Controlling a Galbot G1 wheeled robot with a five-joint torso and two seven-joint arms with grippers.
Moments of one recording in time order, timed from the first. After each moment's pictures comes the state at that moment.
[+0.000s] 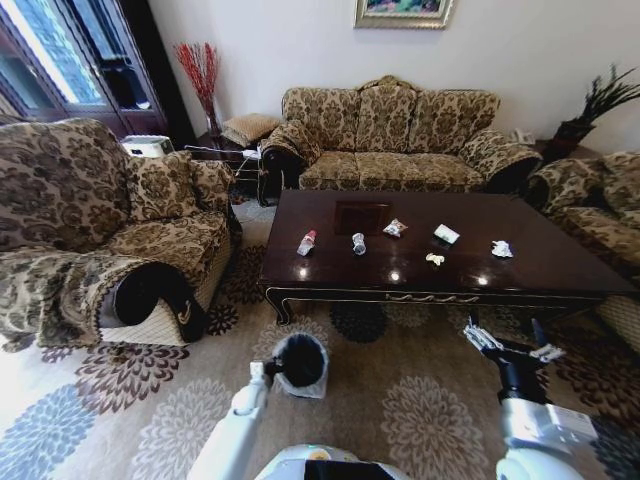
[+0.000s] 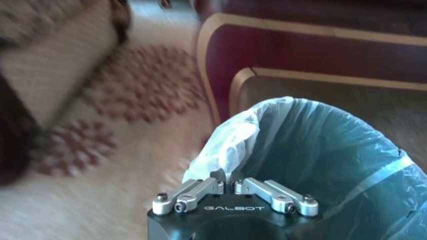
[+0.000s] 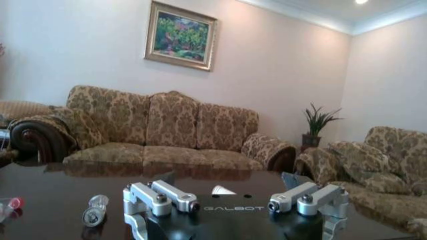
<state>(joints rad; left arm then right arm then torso) 1.21 -1.37 -0.45 -1.25 -0.28 0.08 0.02 -1.83 1.50 0.83 2.44 0.14 -0.05 0.17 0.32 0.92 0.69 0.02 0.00</state>
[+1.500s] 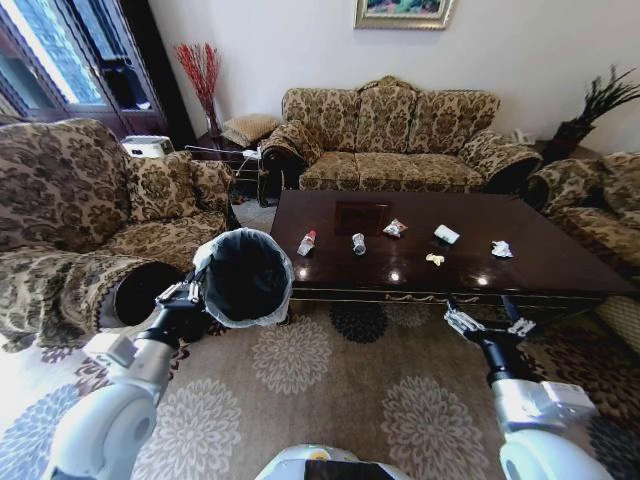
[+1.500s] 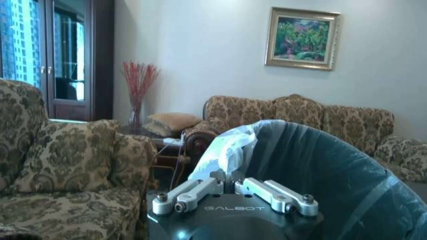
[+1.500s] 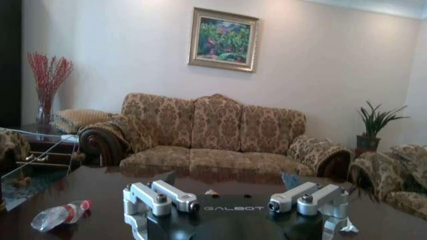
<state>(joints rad) 1.64 -1.25 -0.90 -2.49 -0.57 0.31 -0.04 -1.77 1.40 0.81 2.50 0.23 -0.18 0.09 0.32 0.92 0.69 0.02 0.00</state>
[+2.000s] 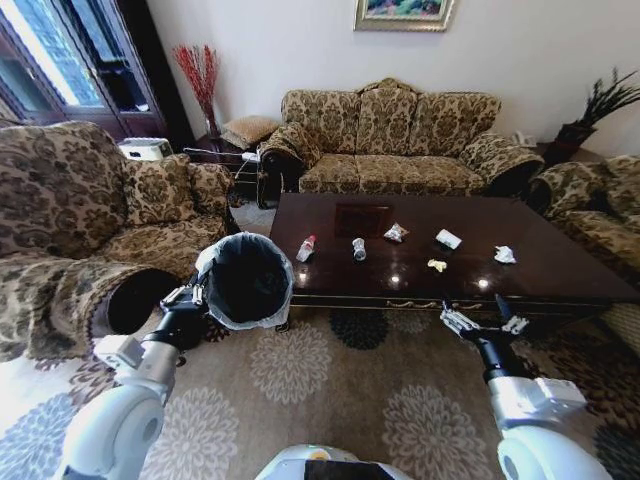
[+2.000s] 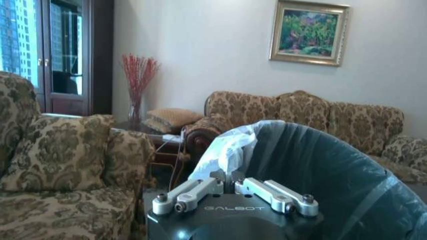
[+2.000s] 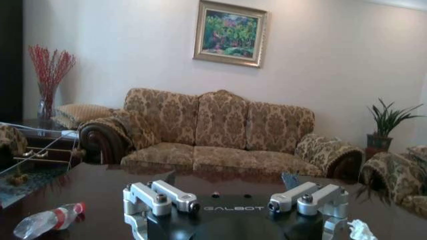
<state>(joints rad) 1.64 -1.27 -0.86 -2.48 -0.53 0.31 -0.07 -1.76 1.38 0.81 2.47 0.23 -0.19 0.06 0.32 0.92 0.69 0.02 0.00</state>
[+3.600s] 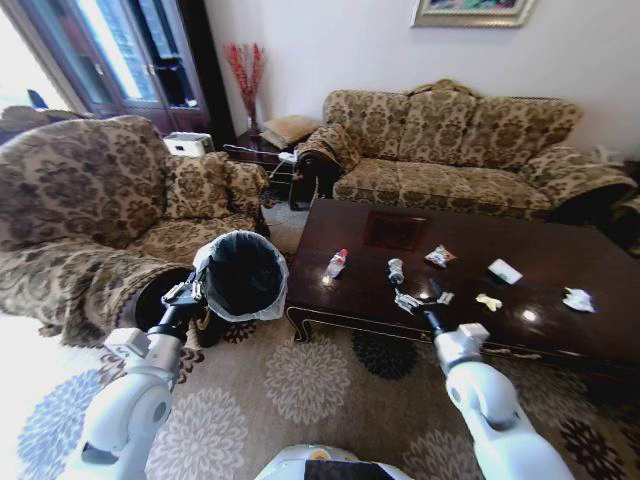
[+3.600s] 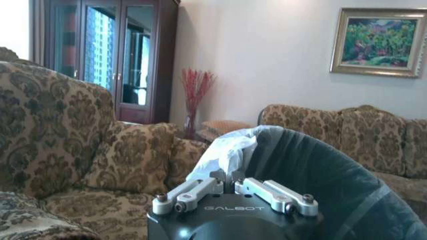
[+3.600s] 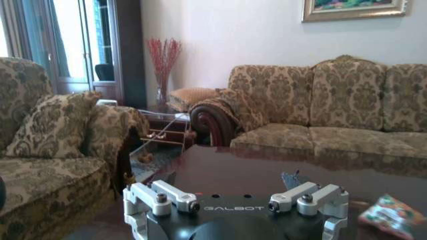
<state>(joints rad) 1.60 -1.23 -0.85 -2.38 -0.56 0.21 -0.08 -1.30 1.16 0.47 2.07 0.38 -0.24 0.11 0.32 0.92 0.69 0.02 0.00</state>
